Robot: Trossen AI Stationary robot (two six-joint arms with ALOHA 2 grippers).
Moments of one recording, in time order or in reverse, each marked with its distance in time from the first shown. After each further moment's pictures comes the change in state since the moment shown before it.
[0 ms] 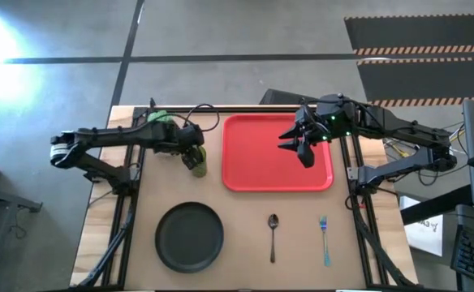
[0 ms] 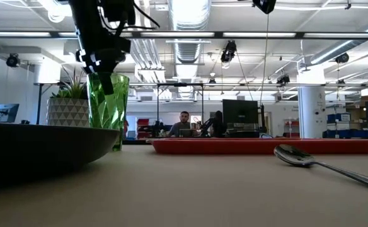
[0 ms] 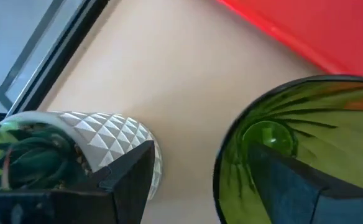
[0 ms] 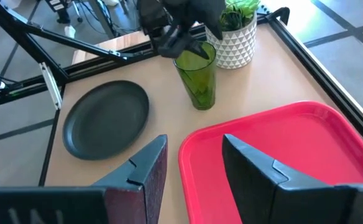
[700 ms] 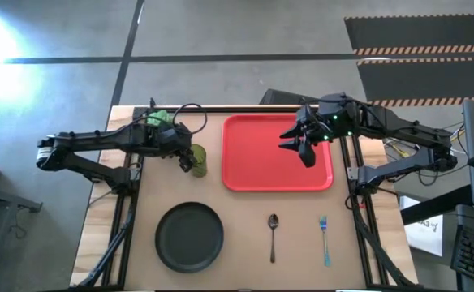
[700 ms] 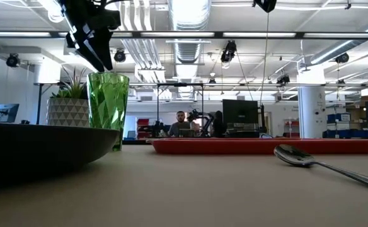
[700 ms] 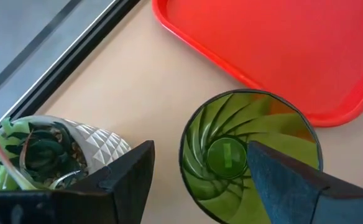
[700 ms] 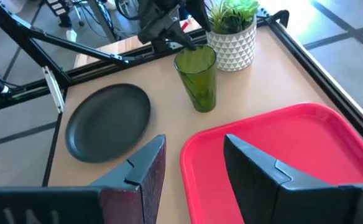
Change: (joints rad) left arm -0.097 -0.173 0.003 0.013 -0.012 -0.100; right arm 0.000 -0.007 0.004 0.000 0.000 0.009
